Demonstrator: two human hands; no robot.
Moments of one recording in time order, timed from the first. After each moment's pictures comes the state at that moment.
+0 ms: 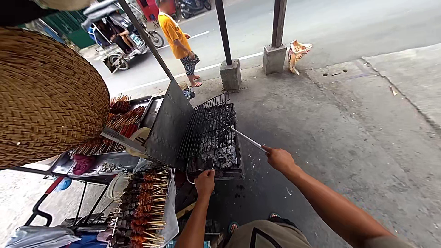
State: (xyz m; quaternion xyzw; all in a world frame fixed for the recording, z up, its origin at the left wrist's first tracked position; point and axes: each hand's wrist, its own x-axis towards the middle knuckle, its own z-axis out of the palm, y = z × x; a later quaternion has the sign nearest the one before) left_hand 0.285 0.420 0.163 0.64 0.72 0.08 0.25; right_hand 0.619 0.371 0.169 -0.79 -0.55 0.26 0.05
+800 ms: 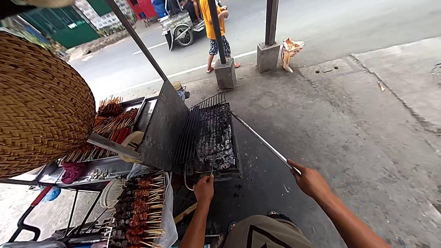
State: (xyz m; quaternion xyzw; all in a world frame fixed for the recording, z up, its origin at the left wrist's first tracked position) left_hand 0.283 0.410 0.146 0.65 0.72 0.07 0.26; right_hand 0.652 0.257 0.154 -0.84 -0.45 0.26 0.14
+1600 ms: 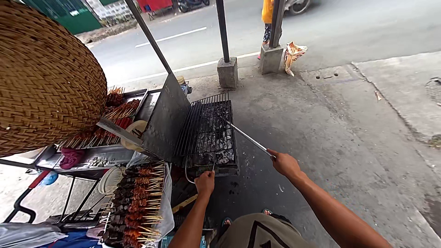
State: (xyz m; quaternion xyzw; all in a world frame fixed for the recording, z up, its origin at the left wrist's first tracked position) left_hand 0.276 0.401 0.117 0.67 0.70 0.01 0.25; right_hand 0.631 0.322 0.137 -0.82 -0.51 0.26 0.05
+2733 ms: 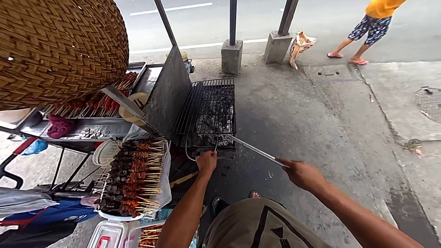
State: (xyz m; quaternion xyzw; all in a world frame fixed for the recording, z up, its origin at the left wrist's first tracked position) left_hand 0.276 0.408 0.117 0.68 0.69 -0.04 0.24; right_hand 0.605 0.225 0.189 -0.76 -0.60 0.25 -0.02
